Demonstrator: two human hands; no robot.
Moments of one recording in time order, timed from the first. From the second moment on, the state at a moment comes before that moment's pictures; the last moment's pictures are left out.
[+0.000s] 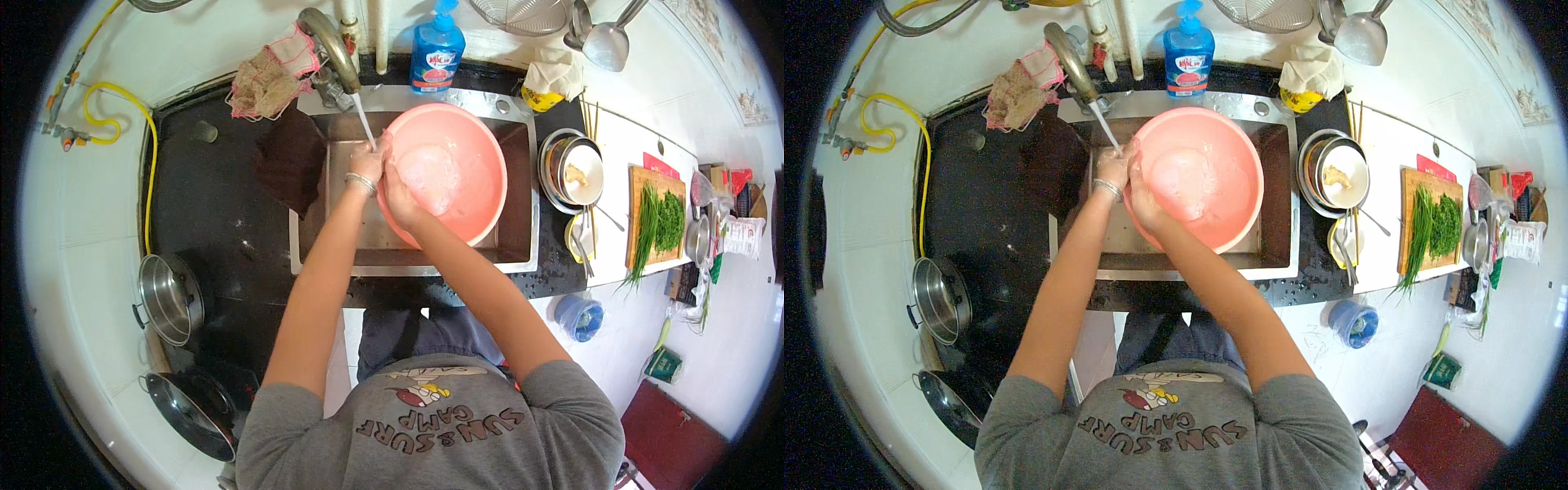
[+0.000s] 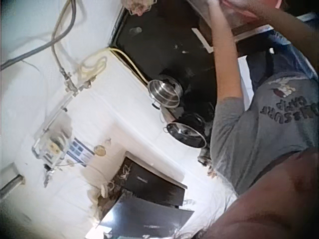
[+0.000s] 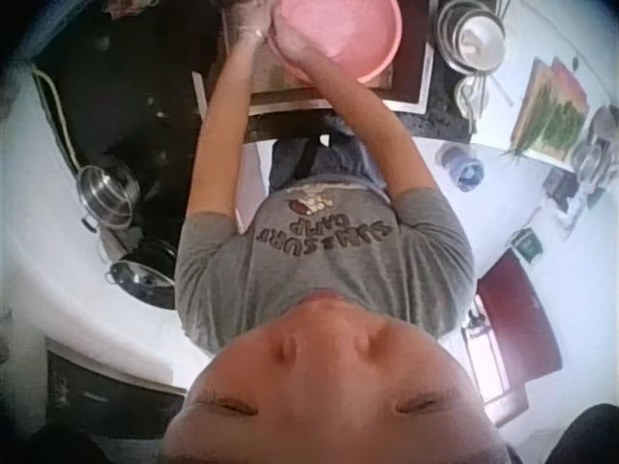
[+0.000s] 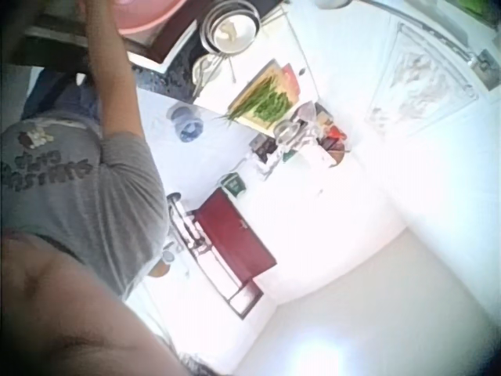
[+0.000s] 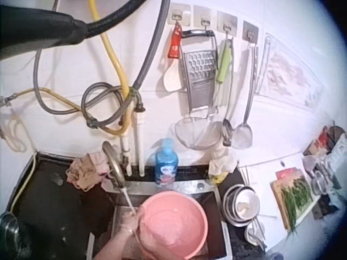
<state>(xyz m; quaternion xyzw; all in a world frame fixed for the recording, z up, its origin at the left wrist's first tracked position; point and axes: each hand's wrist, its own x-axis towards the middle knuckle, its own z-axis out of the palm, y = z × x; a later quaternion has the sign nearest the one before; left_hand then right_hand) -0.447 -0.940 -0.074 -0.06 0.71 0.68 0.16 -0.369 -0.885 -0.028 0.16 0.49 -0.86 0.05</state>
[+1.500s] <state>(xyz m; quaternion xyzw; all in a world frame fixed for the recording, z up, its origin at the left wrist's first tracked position) -0.476 -0.968 -0.104 0.21 0.91 0.34 0.12 -0.300 -0.753 -0.219 0.49 0.69 -0.51 0.15</state>
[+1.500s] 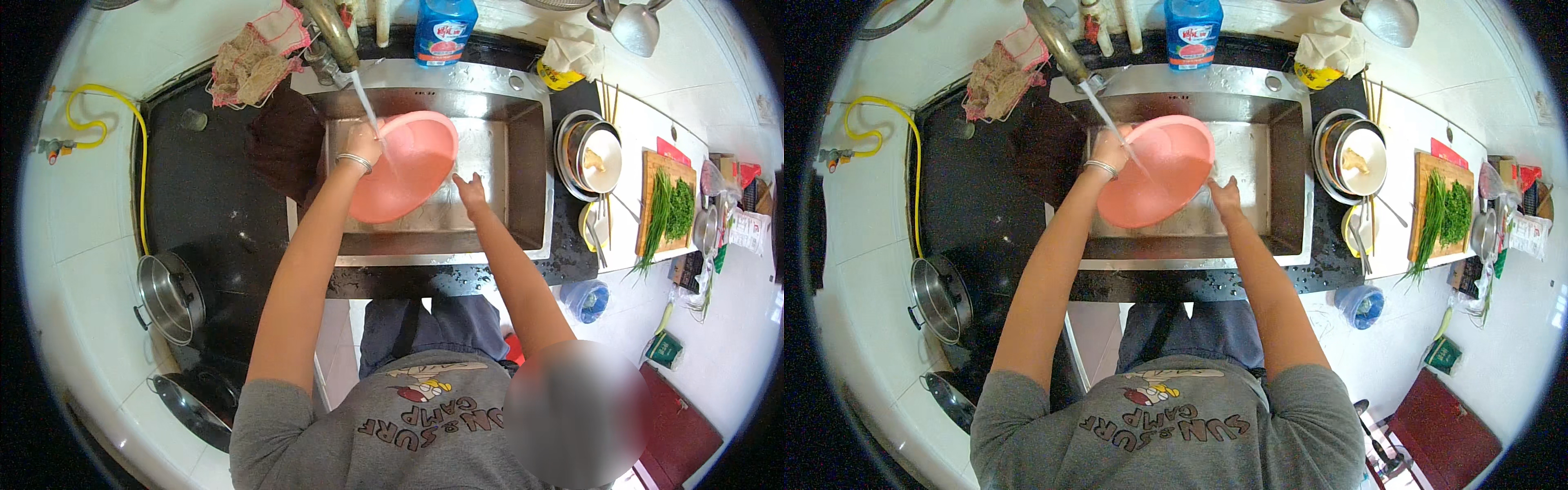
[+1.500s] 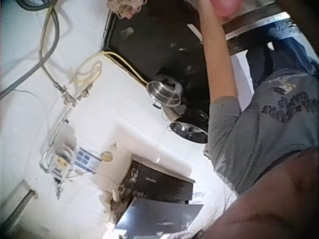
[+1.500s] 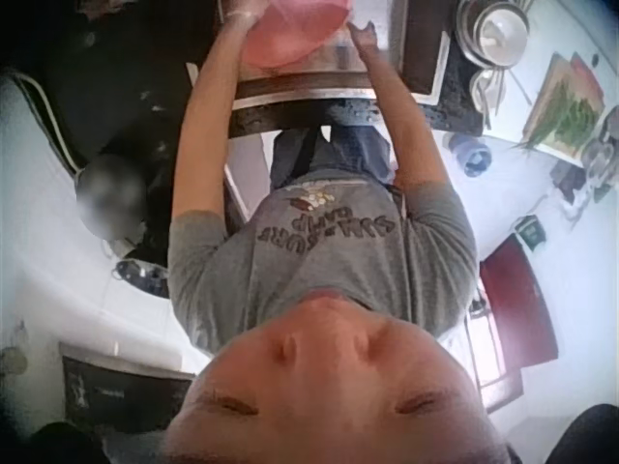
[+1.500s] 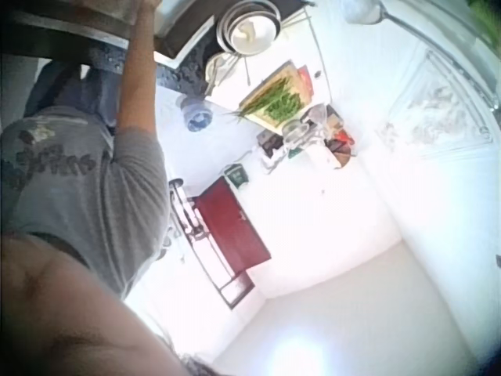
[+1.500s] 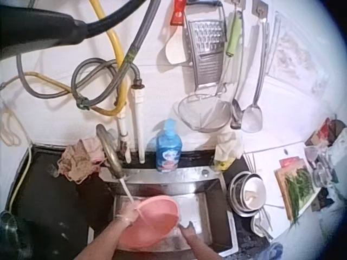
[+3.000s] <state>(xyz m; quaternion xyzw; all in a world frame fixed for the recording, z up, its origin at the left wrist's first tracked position) -0.433 -1.014 -0.132 0.07 0.67 0.73 0.15 -0.287 -0.763 0.031 -0.16 0.93 -0.14 -0.31</state>
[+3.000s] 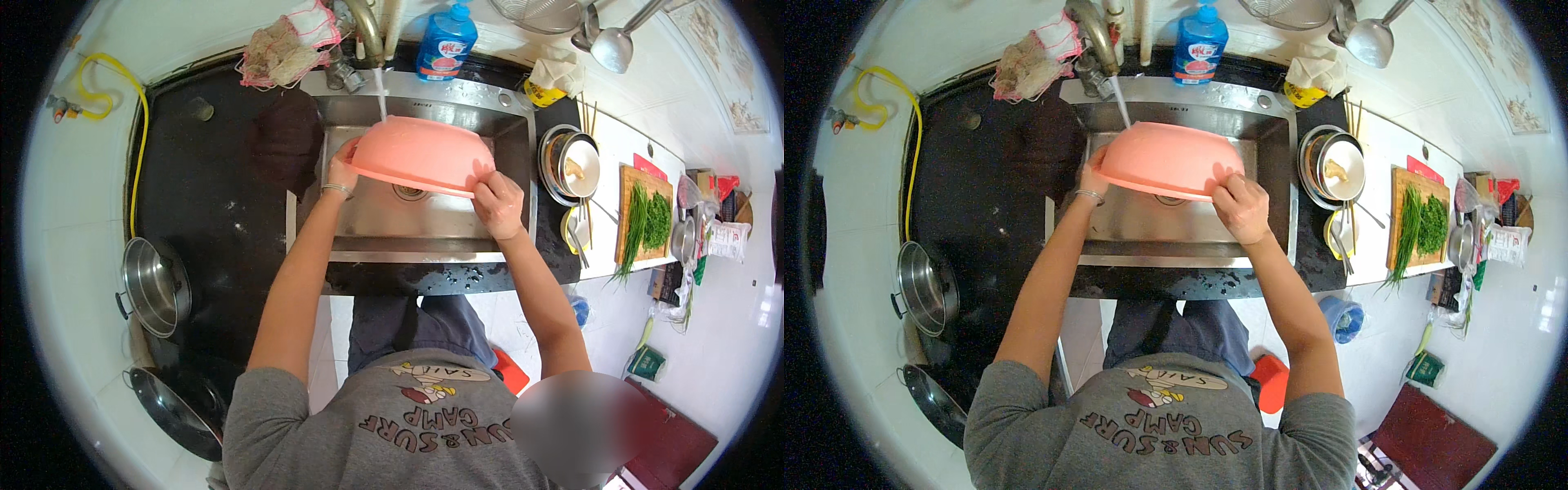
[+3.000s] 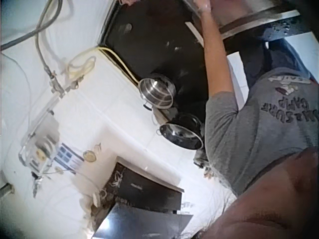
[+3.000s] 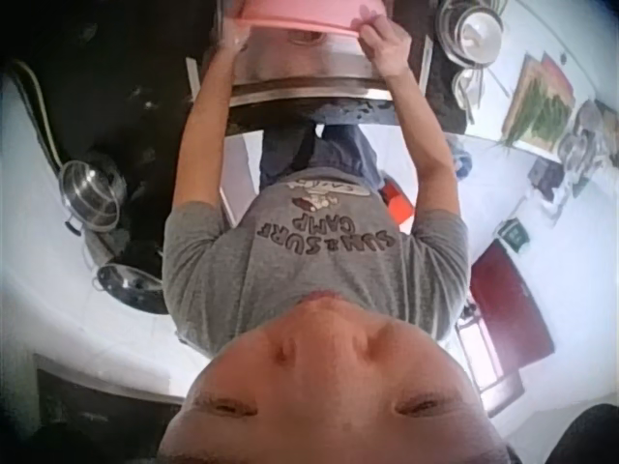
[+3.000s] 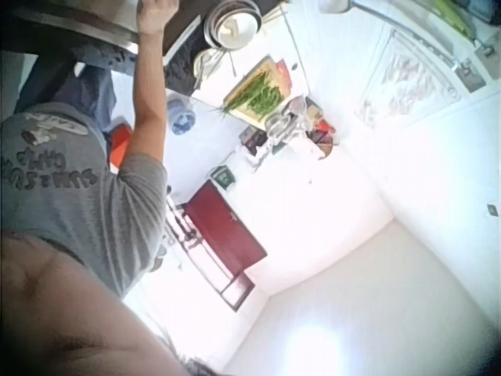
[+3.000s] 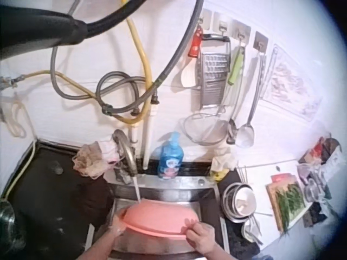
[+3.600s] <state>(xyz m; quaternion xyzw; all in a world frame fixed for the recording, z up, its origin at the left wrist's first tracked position) -0.458 -1.033 -0.150 0.07 0.76 0.64 -0.01 -0.304 -0.751 -0.017 -0.11 0.96 -0.14 -0.23</state>
